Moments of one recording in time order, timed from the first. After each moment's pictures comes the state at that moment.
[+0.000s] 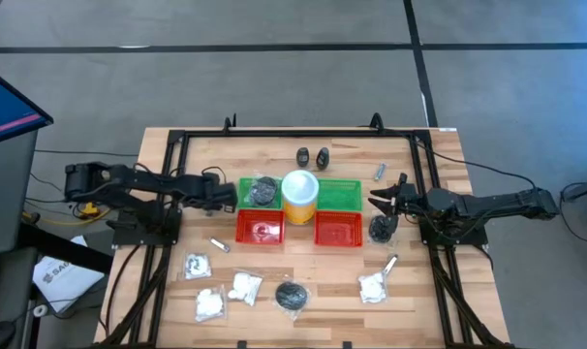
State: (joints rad) left arm 0.20 1.31 0.53 -0.70 -0.38 -1.16; right arm 0.07 0.21 0.01 0.06 0.39 0.16
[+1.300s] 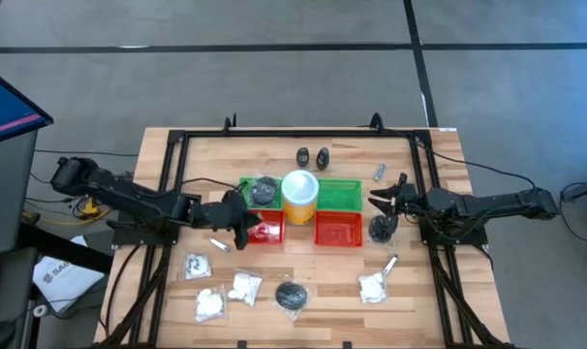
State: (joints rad) left arm -0.20 1.14 0.53 -0.02 -0.37 -0.52; right arm 0.07 0.21 0.01 0.06 0.39 0.16
